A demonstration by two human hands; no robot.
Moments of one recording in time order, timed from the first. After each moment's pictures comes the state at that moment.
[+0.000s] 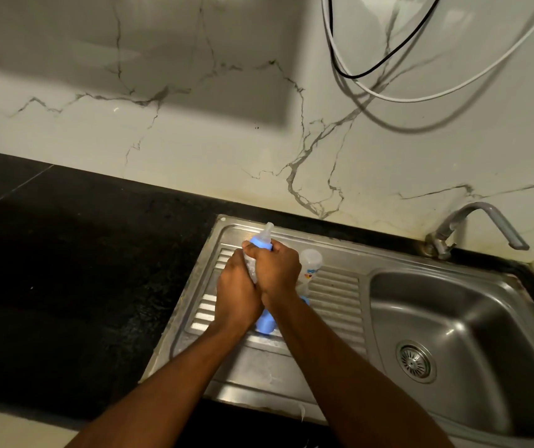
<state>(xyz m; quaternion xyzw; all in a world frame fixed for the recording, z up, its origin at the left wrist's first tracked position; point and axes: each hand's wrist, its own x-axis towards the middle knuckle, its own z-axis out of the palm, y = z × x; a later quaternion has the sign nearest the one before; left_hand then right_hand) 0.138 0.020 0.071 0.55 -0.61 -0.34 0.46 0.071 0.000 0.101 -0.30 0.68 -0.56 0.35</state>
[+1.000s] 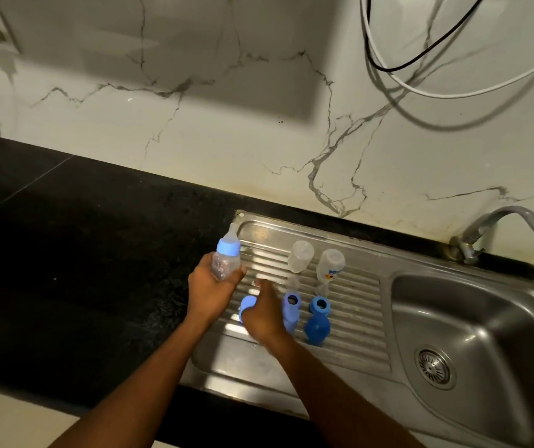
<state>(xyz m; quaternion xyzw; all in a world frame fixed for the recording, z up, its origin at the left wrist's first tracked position) 0.222 -0.016 0.040 0.57 -0.54 -0.41 0.47 0.107 0.022 0.015 -0.48 0.74 -0.27 0.38</state>
